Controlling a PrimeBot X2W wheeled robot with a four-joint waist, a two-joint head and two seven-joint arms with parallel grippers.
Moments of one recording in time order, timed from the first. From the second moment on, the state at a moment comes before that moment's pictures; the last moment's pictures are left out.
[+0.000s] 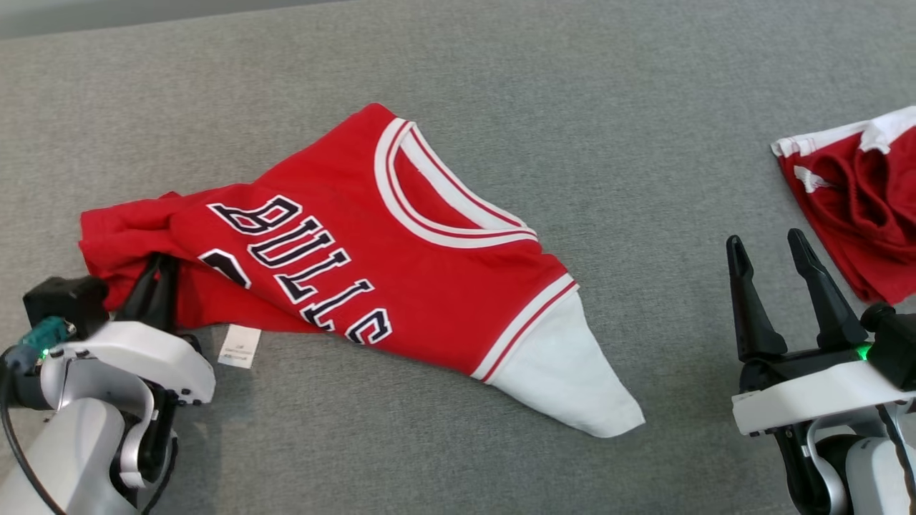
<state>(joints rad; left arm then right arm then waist) -0.33 0.46 -0.39 0.26 -0.68 0.20 -0.11 -0.14 -0.05 0.00 -0.06 0.23 0.13 -0.05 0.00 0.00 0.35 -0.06</state>
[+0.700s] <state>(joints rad) -0.20 0.43 -0.32 0.32 -0.77 0.21 -0.19 -0.11 -0.05 -0.02 -0.02 0.23 0.13 -0.07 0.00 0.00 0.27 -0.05</state>
